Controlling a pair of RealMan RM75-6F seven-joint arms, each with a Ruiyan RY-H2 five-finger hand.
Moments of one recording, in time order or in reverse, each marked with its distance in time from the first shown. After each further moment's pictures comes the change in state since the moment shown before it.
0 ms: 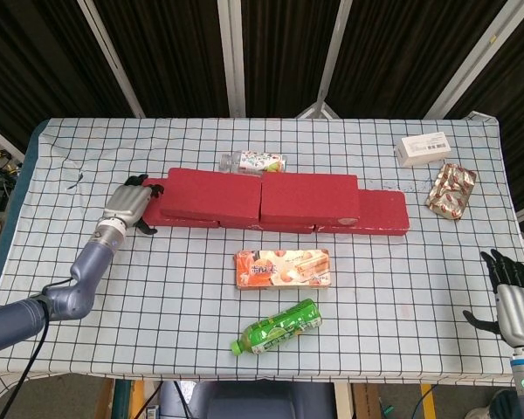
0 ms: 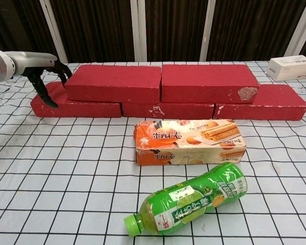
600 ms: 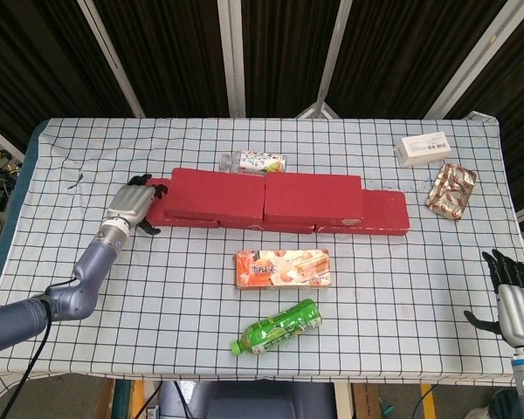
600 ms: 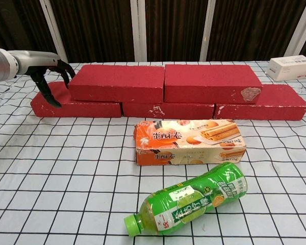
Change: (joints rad) left arm -0.010 0.002 -0.004 -0.020 -0.019 0.006 0.020; right arm -0.001 0.002 0.001 -0.001 0.005 -0.001 0.000
